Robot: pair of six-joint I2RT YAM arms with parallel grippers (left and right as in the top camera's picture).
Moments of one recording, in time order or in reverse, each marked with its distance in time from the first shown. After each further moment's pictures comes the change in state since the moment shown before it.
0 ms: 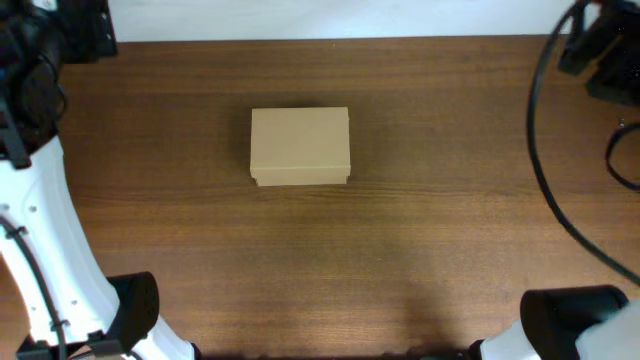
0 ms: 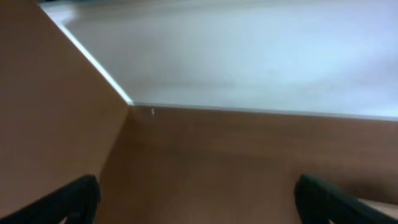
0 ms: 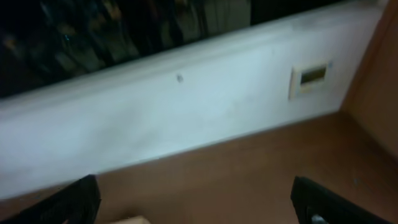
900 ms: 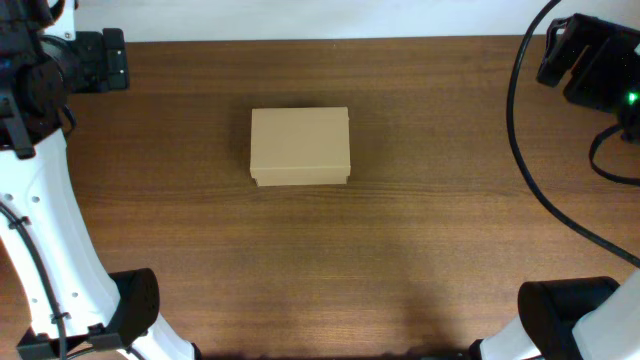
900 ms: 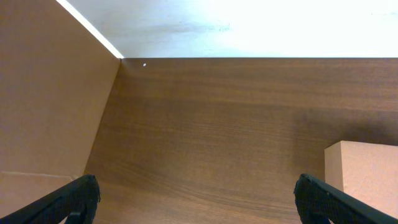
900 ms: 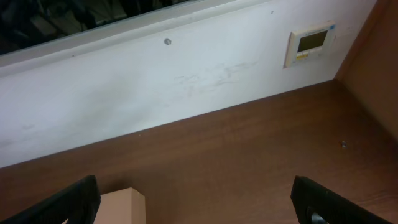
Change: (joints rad) left arm 0.000 0.013 -0.006 -0.174 0.000 0.000; right arm 0.000 0.029 -0.019 -0.098 0.001 0.001
